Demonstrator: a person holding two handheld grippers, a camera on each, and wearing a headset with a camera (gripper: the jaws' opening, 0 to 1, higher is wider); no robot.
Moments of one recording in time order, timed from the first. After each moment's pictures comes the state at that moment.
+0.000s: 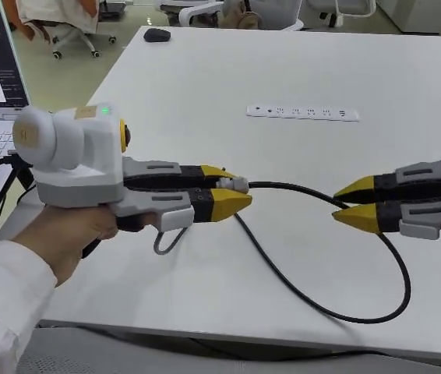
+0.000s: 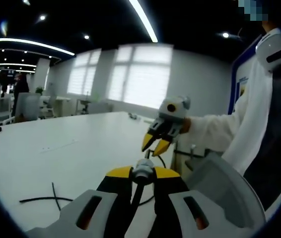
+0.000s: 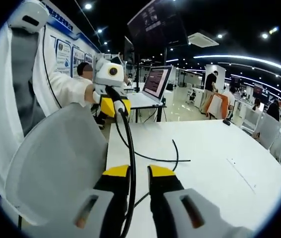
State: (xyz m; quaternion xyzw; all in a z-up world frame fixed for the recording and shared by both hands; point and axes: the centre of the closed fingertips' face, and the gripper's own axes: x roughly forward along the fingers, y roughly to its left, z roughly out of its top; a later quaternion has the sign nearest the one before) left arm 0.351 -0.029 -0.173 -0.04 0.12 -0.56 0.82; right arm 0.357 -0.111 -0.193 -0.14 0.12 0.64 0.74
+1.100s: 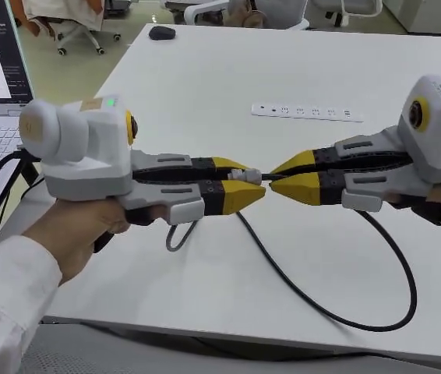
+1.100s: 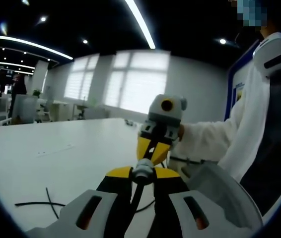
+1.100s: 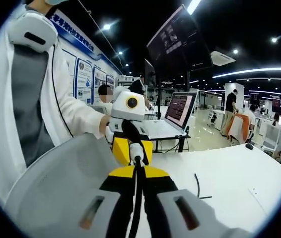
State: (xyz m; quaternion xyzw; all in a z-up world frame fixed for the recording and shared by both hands) left arm 0.351 -0.035 -0.160 -0.06 0.10 -0.57 0.81; right arm 0.340 -0.038 -0.159 -0.09 0.06 0.72 0.69
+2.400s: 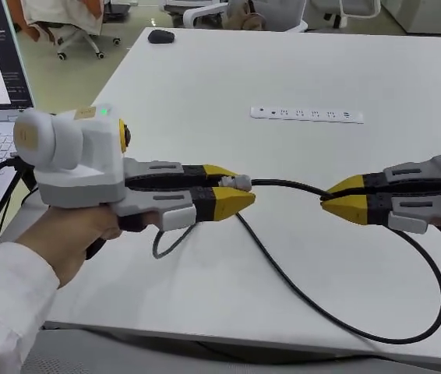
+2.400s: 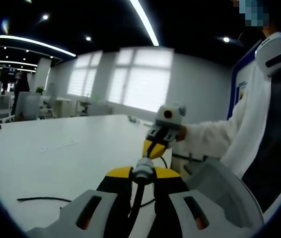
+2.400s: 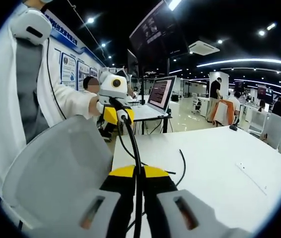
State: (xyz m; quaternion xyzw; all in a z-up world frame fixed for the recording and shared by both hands) left arm 0.353 -0.026 -0.168 -0.06 0.12 -0.56 0.82; right arm 0.361 -0.106 -0.203 -0.10 0.11 0.66 0.74
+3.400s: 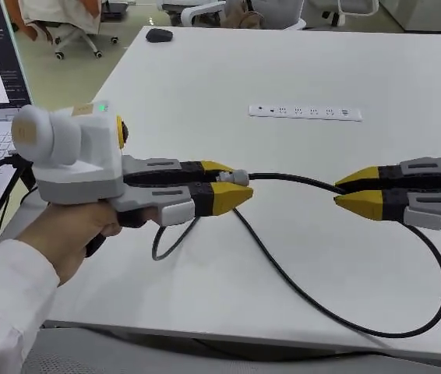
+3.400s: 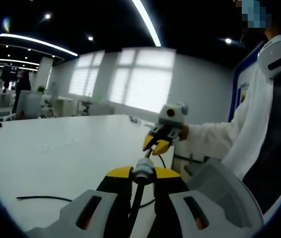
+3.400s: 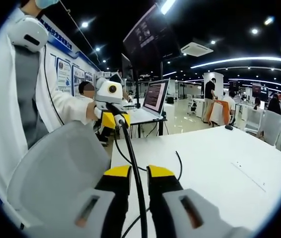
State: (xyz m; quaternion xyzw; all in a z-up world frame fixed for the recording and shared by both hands) left arm 0.356 -0.027 -0.169 -0.06 0.12 -0.55 0.82; right arm 0.361 -0.109 -0.182 -0.08 0.09 0.65 0.75
